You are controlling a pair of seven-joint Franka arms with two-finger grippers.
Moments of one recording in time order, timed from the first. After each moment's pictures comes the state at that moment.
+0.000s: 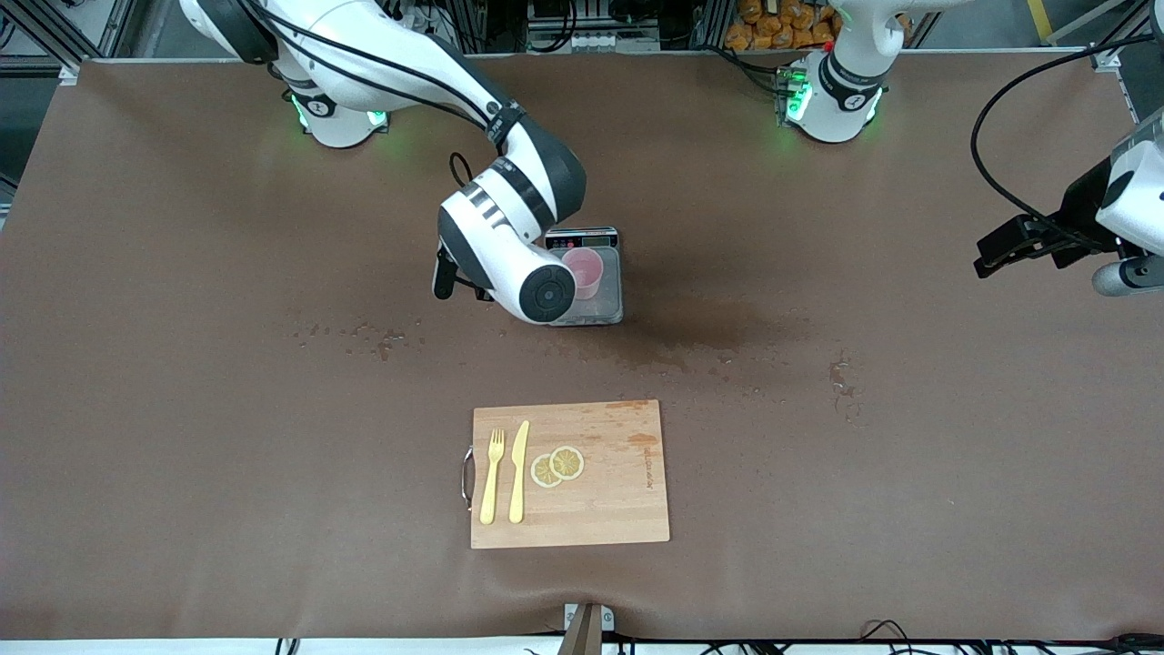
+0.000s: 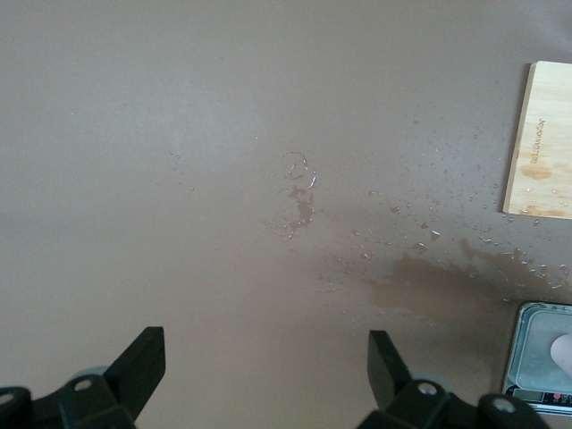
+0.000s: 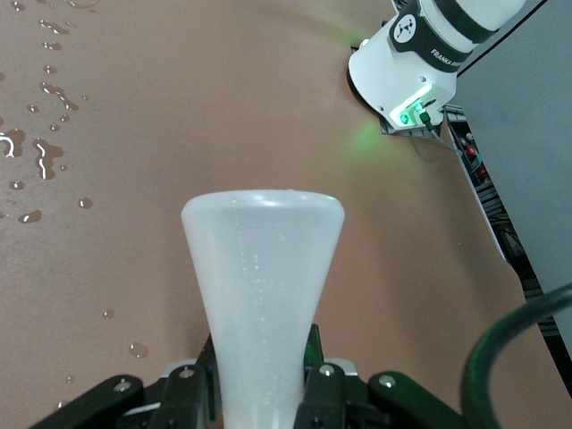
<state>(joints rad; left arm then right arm) 0.01 0.03 -0.08 -1.59 -0.01 1.63 -0.19 0.64 0.76 0.05 -1.17 0.03 1.21 2.39</state>
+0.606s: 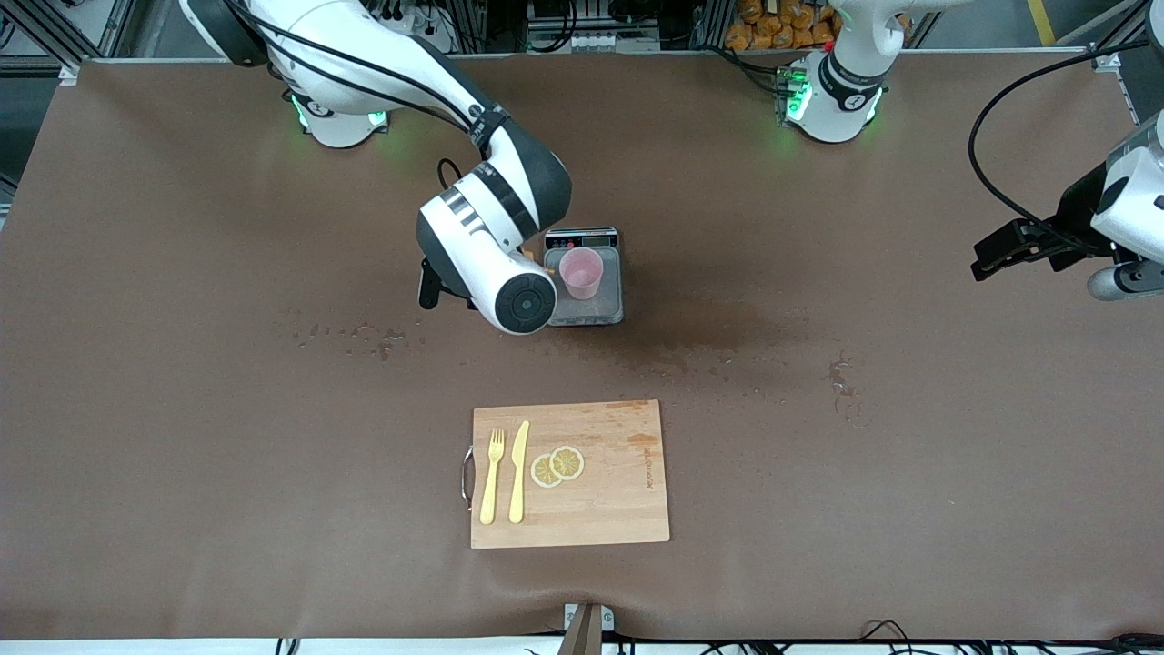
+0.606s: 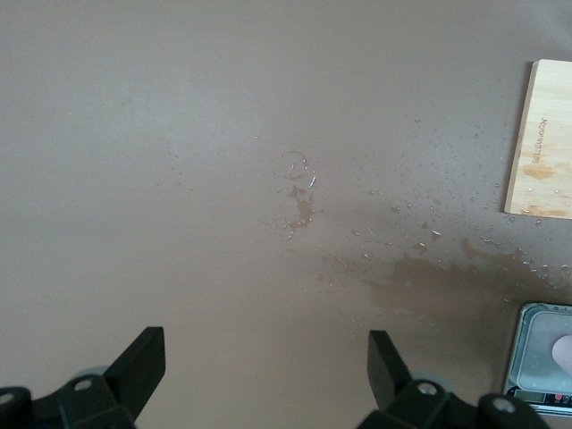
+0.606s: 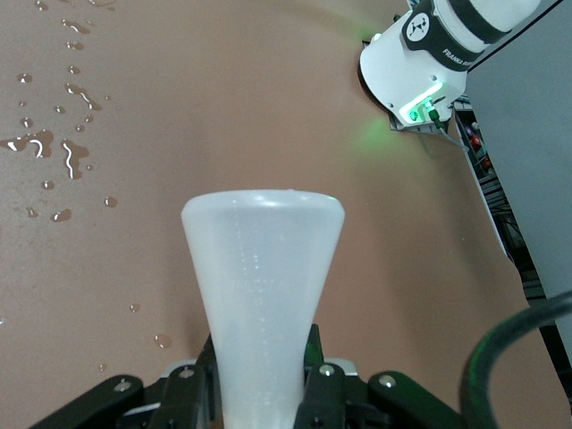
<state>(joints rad) 0.01 0.03 -0.09 -1.59 -0.01 1.64 -0.19 0.61 0.75 0.05 -1.13 0.04 1.20 2.34</state>
